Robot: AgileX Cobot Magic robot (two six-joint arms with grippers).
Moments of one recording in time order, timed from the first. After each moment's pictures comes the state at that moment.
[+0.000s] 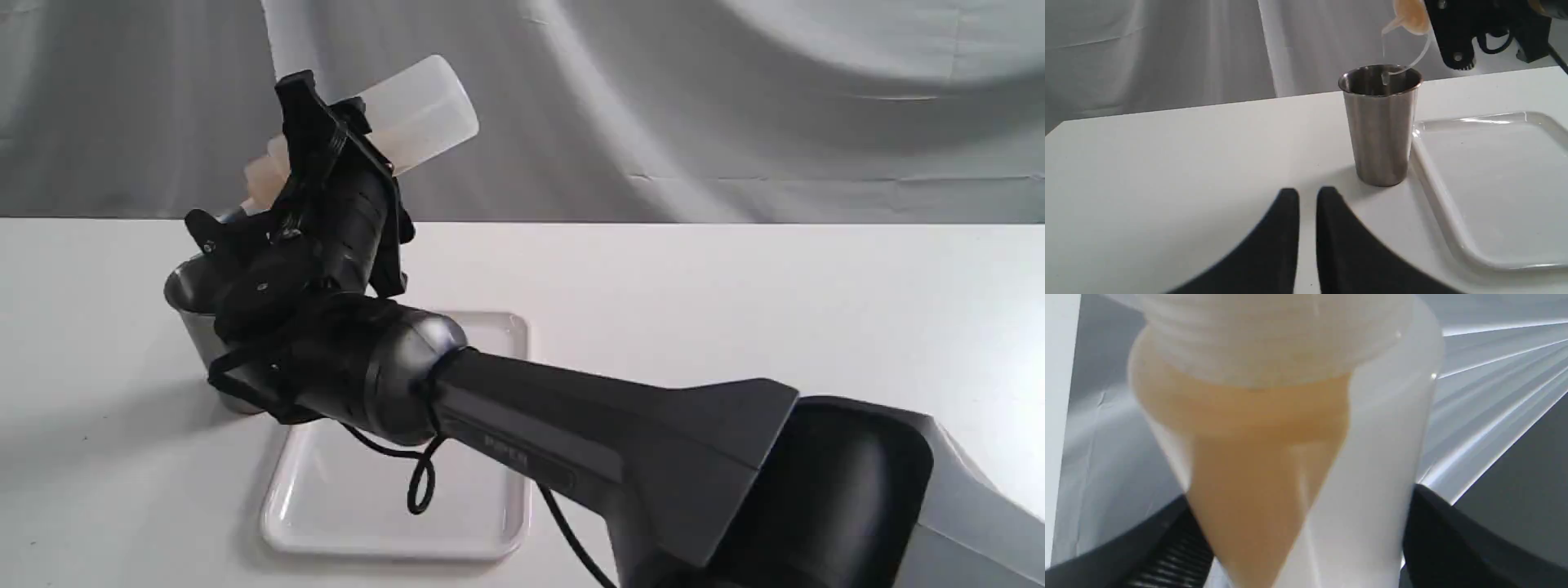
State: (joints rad) left arm 0.00 0.00 0.00 0.04 0.27 0.06; right arm 0.79 2.56 -2.24 -1.70 0.96 -0.03
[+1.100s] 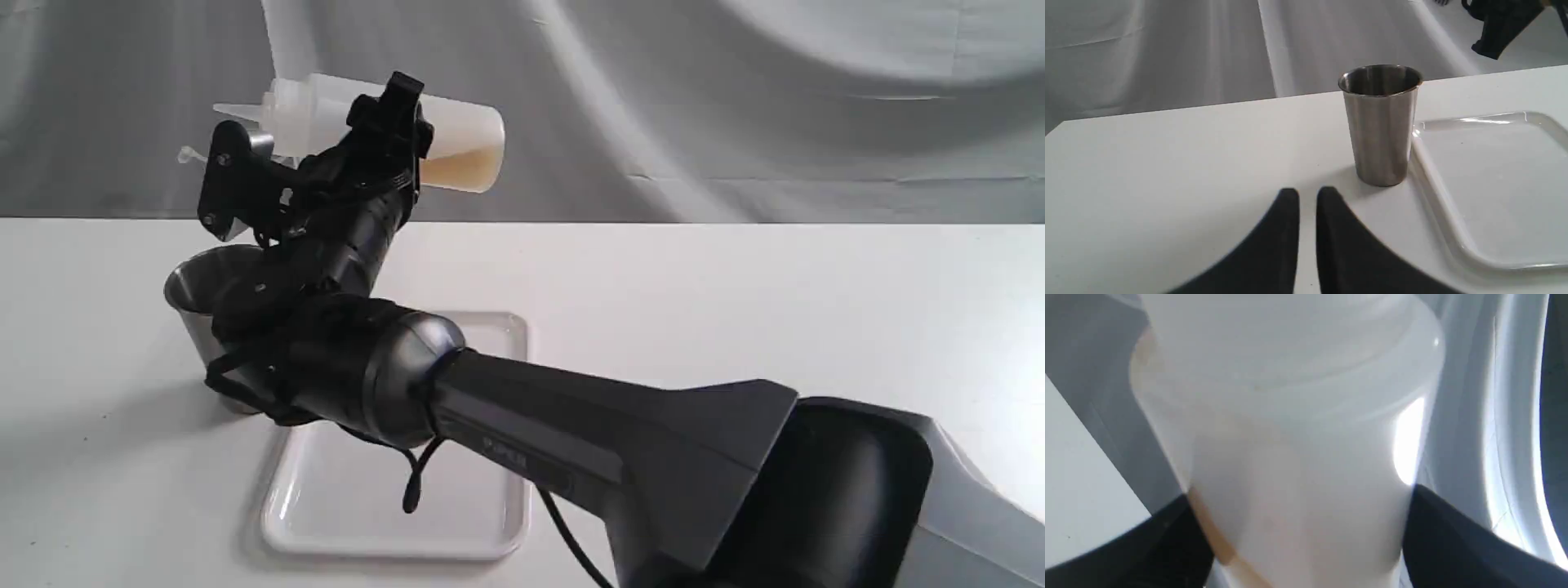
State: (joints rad) left arm 0.00 0.00 0.00 0.04 0.27 0.06; right arm 0.79 2.56 -2.24 -1.70 1.05 0.69
